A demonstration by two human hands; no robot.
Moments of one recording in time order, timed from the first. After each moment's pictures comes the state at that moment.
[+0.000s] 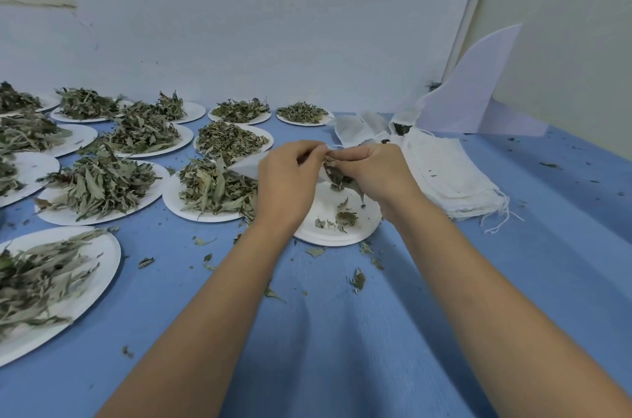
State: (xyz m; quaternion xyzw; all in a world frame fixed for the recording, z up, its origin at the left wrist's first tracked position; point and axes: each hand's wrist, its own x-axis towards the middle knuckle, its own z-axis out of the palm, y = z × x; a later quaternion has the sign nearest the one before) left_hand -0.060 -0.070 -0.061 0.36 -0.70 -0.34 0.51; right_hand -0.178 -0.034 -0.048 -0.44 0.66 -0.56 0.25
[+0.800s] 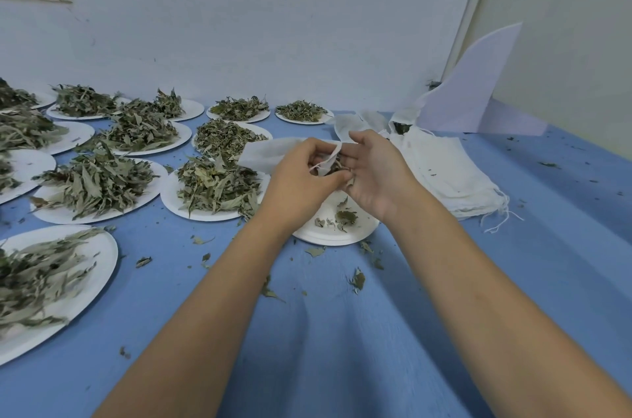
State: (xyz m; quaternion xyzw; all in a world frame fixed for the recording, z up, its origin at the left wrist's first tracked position) left_hand -0.063 -0.074 -0.067 0.31 -0.73 -0.43 0.43; right_hand -0.159 -0.030 -0.029 -0.22 0.50 -0.67 0.50
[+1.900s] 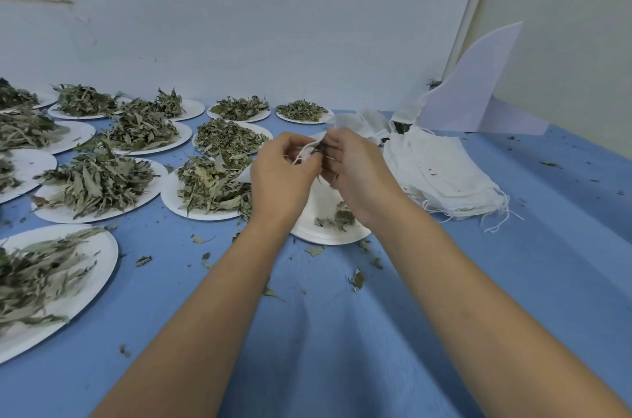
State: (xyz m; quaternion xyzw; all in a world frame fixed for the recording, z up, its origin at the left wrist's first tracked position) left_hand -0.060 -0.077 -0.068 0.37 -0.64 -0.40 0.55; right_hand -0.139 -0.032 -0.031 -0.35 0.60 -0.61 0.37
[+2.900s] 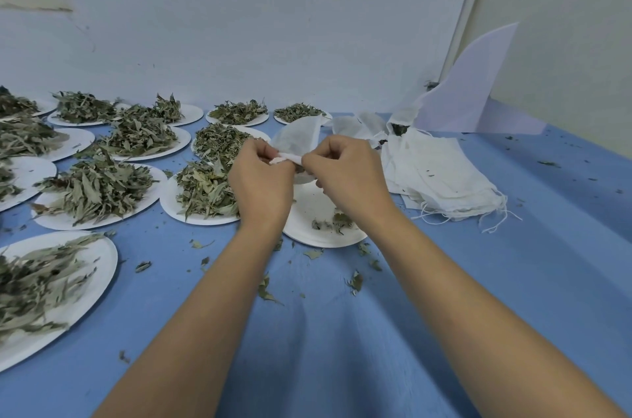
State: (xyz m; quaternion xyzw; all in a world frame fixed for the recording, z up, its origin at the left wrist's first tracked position) left_hand -0.054 -0.081 -0.067 0.46 -0.57 -0.35 0.58; right_hand -0.140 -0.027 -0.040 -0.51 0.65 -0.54 0.16
